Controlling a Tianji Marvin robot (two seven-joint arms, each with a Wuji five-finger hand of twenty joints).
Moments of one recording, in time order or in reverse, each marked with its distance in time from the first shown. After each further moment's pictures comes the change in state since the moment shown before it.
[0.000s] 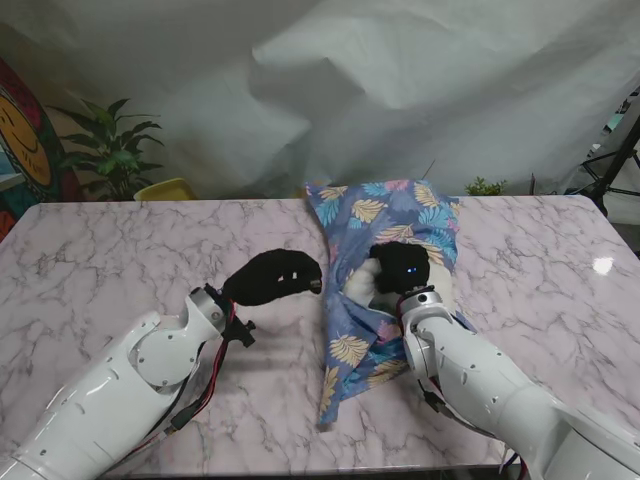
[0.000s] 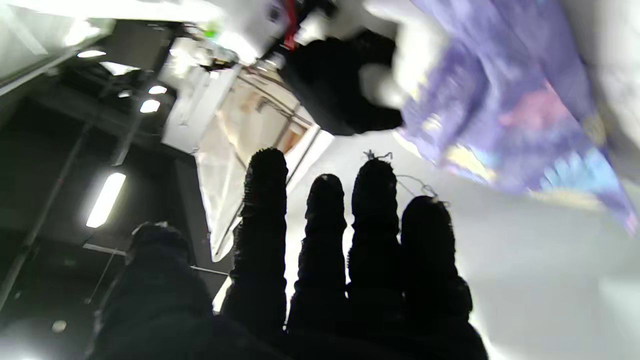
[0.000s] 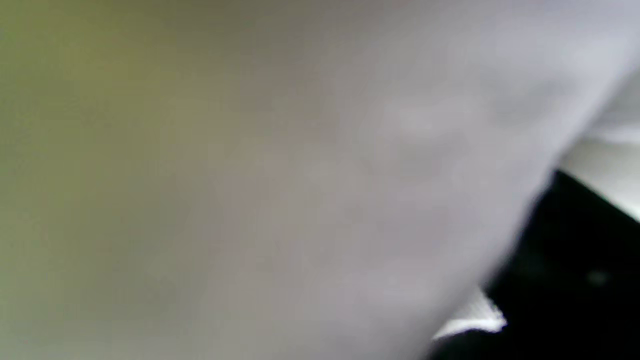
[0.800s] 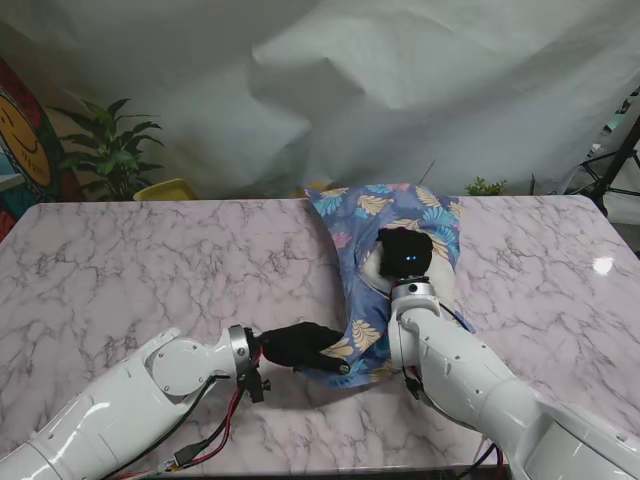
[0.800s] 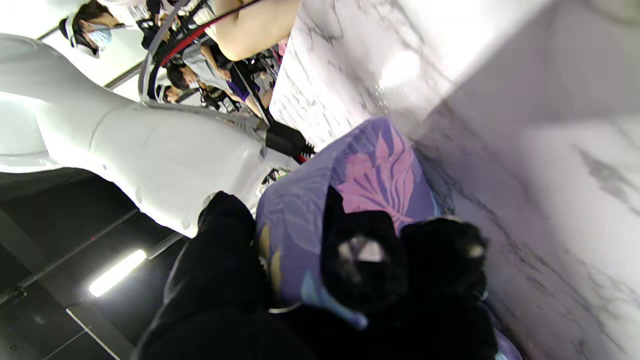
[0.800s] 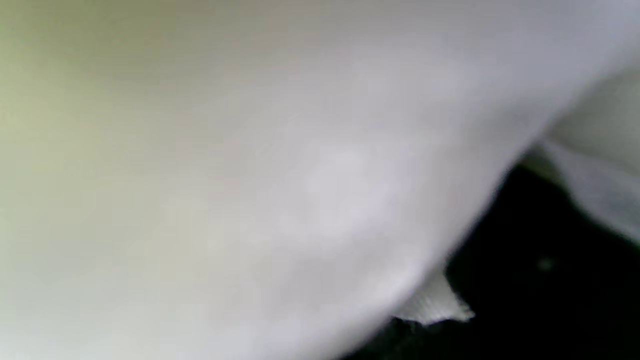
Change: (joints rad) left arm -0.100 0.059 0.267 0.084 -0.446 -0.013 -0.507; right arm 0.021 -0.065 0.035 0.007 0.037 0.236 -0.016; left_hand 0.344 -0.112 0.006 -0.004 -0.227 0.123 0.300 0.361 0.330 -0.049 0.590 0.291 0.519 -0.151 0.779 0.050 0.461 -0.001 0.341 -0.151; right_hand 0.117 -0.001 0.003 0.000 0.066 0.011 -0.027 -0.013 0.058 0.005 -0.047 -0.002 0.012 0.007 -0.049 0.033 0.028 0.009 0.037 -0.010
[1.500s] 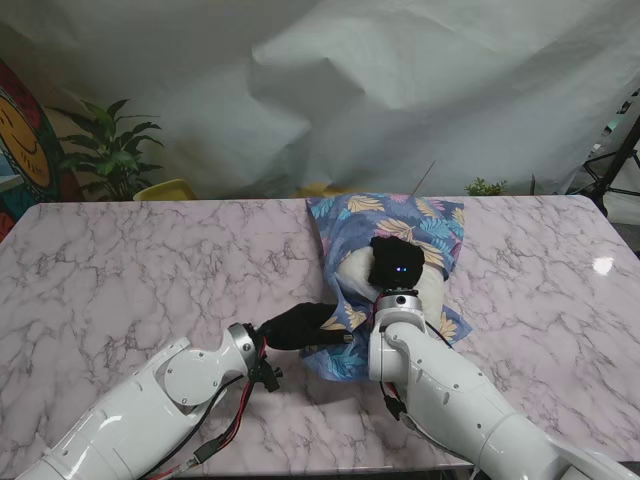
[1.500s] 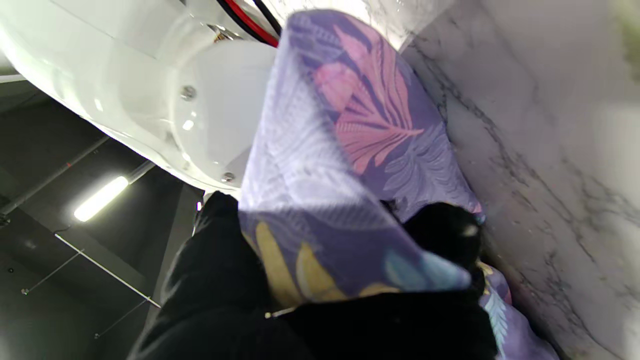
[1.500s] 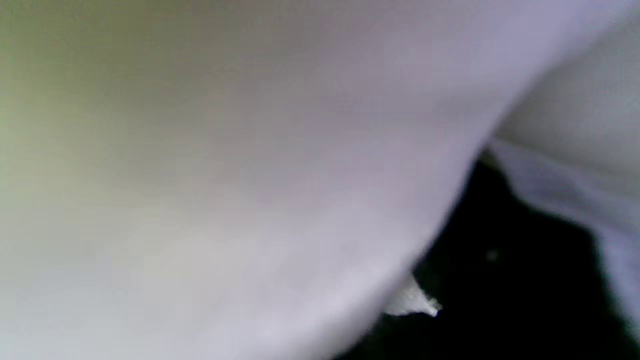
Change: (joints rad) left arm 0.072 -0.069 -0.078 0.007 0.098 0.047 0.244; right arm -0.161 0.030 0.122 -0.307 -0.049 0.124 0.100; left_hand -0.013 0.000 -0.001 0.000 0.001 -0.015 0.000 -0.015 -0.025 0.022 -0.072 -0.036 -0.036 0.015 -0.104 0.026 -0.052 0.025 -0.076 0.035; right_hand 0.141 0.000 -0.034 -0.003 0.023 0.065 -0.073 0.037 -0.001 0.053 -0.052 0.015 -0.012 0.049 -0.046 0.000 -0.013 0.053 -0.006 -0.021
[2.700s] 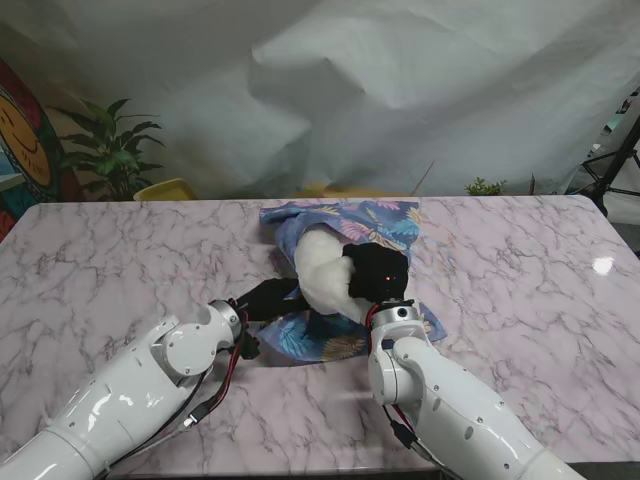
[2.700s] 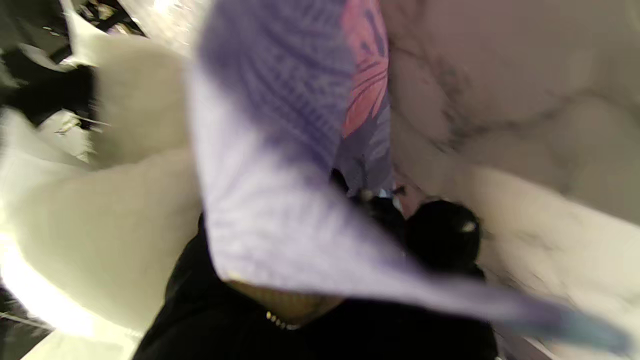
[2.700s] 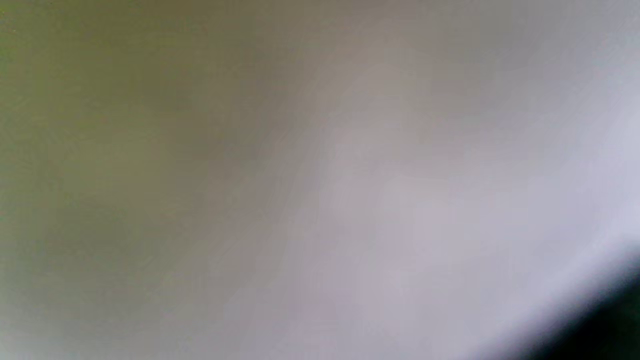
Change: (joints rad) left arm -0.099 -0.022 -0.024 0.162 0.129 0.220 0.106; right arm -0.152 0.091 0.075 -0.311 -0.057 -0.222 0.079; left_hand 0.000 0.000 0.023 0.000 -0.001 0.007 -0.013 -0.001 -0.011 0.018 -0.027 -0.014 -0.015 0.019 -0.033 0.000 -0.038 0.014 -0.012 0.012; right_hand -0.031 -0.012 -0.001 -0.003 0.000 -0.052 -0.015 0.011 0.000 -0.025 -0.020 -0.028 0.000 0.003 -0.059 -0.025 -0.010 0.011 -0.043 -0.066
